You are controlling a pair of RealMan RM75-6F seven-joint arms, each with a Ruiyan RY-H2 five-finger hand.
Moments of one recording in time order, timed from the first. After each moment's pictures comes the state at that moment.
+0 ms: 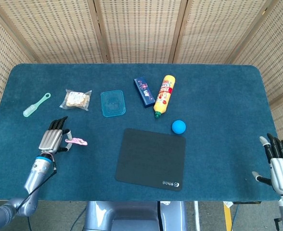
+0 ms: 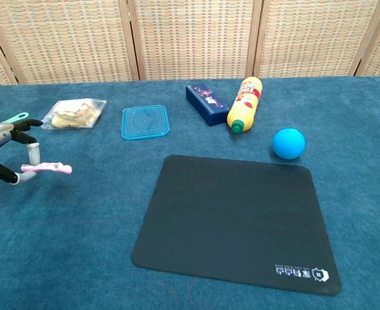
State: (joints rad) left arm -0.47 -1.60 -0.16 -1.15 1.26 1.02 -0.03; right arm 0.06 -1.08 0.09 -1.67 -1.44 1.49 -0.08
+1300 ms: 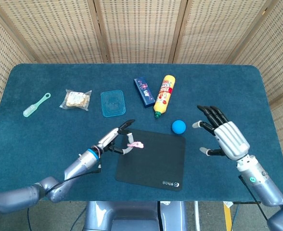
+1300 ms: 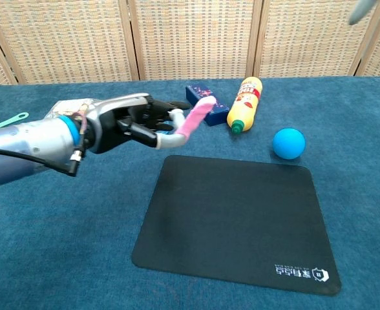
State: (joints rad) left arm -0.78 -1.66 -0.27 -1.40 1.37 0.73 -0.73; right arm 0.46 -1.04 0.20 -1.71 -1.68 1.23 0.24
